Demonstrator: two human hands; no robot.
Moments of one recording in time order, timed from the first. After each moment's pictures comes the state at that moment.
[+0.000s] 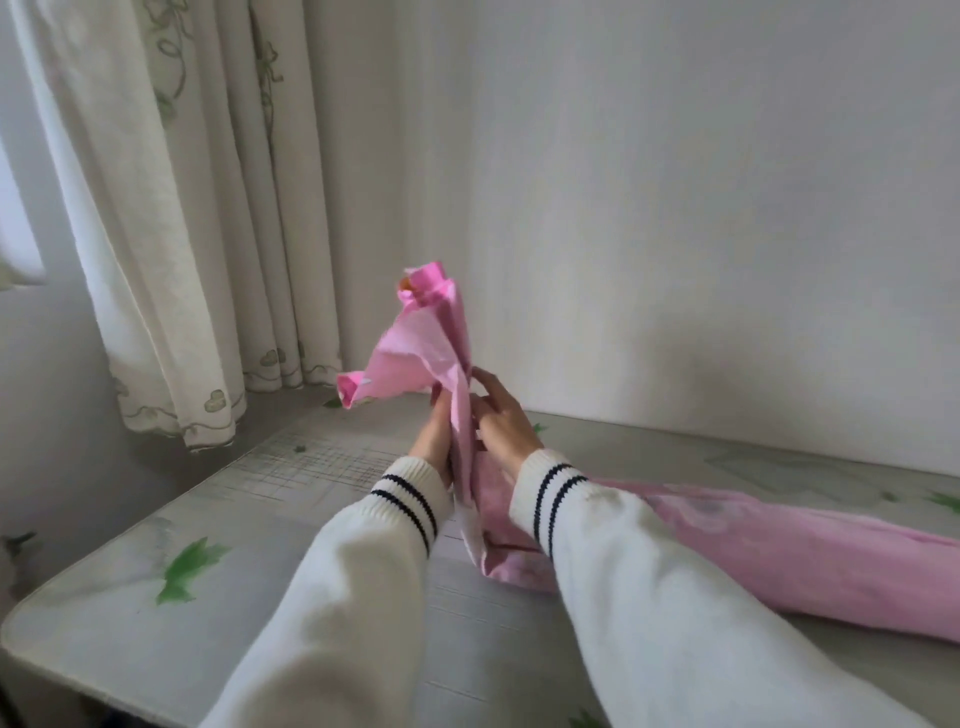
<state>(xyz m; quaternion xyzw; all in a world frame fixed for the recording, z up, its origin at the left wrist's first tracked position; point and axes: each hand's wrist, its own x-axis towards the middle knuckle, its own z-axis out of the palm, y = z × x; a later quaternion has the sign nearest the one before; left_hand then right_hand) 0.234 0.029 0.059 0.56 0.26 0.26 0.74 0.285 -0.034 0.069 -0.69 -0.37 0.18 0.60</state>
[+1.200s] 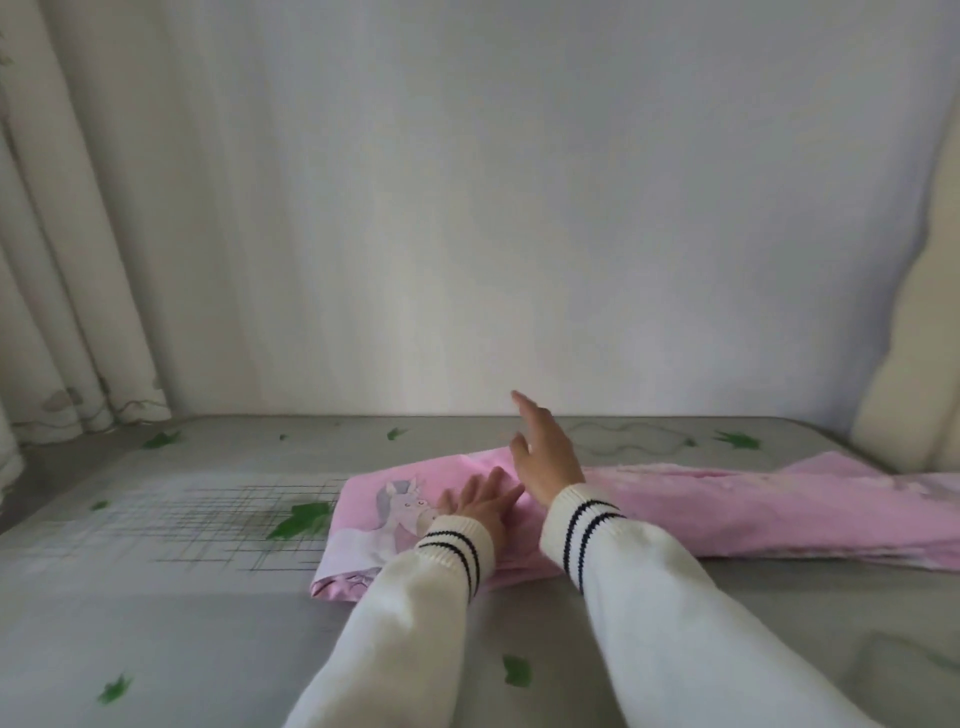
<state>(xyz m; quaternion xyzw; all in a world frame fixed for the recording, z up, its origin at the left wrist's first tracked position) 0.347 -0.135 -0.004 0.99 0.11 -0.07 0.11 0.396 -0.221 0.039 -0.86 -0.30 -0.10 0.40</state>
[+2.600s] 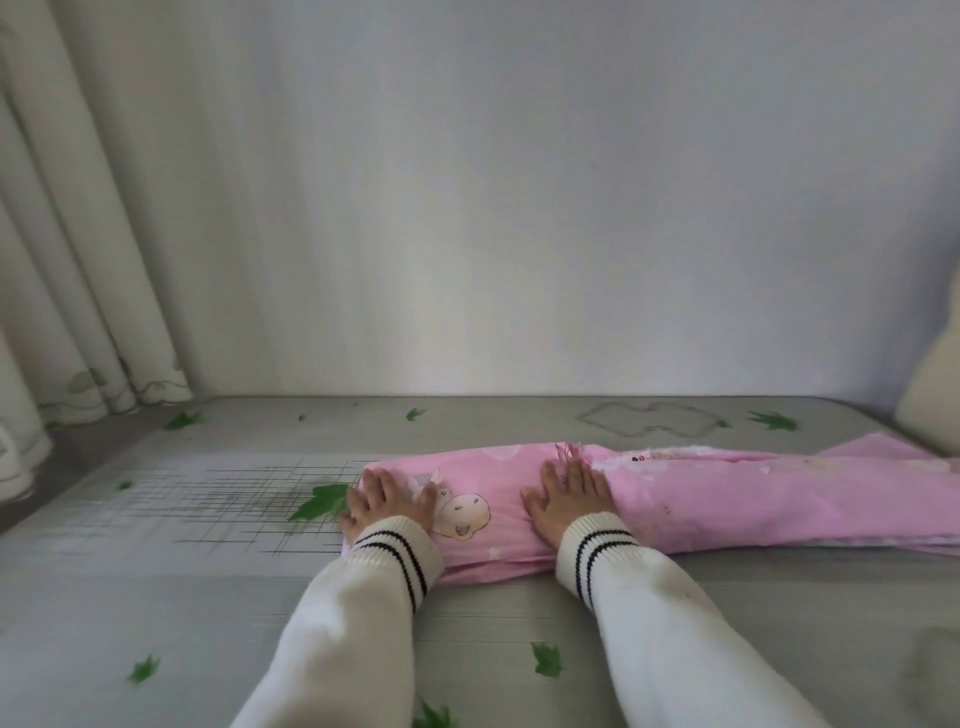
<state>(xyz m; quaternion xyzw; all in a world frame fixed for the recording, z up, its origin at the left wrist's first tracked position) 0.310 -0.056 -0.030 0.89 0.43 0.00 0.17 0.406 -0.220 -0.031 -0.97 -0.24 0.06 0.04</state>
